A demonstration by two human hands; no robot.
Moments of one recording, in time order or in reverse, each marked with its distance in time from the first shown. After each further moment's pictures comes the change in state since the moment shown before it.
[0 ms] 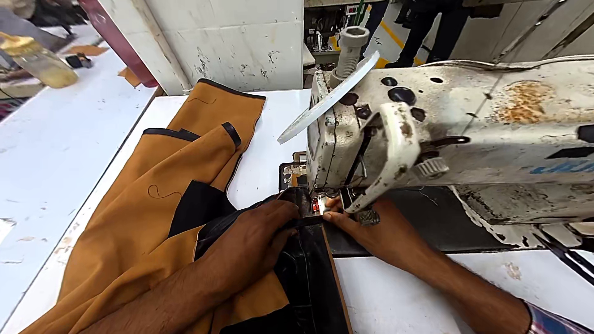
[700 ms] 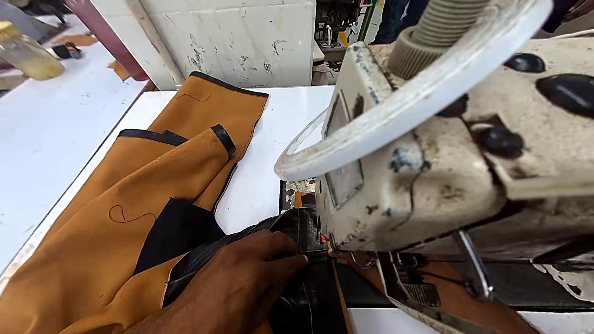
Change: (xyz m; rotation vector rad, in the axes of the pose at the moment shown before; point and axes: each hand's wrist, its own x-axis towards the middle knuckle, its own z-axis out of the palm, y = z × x) left_hand -0.004 -0.014 0.005 -0.016 -0.005 0.126; right_hand -0.005 0.014 -0.005 -0.075 -0.170 -0.322
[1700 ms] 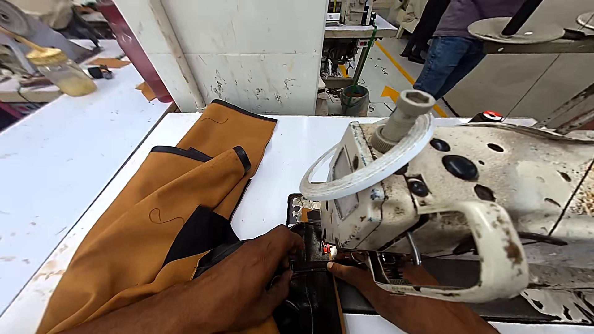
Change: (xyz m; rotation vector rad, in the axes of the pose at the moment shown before) left_hand 0.008 -0.012 -0.016 -0.236 -0.175 -0.109; right_hand -0.006 0.004 0.008 -0.312 0.059 -0.120
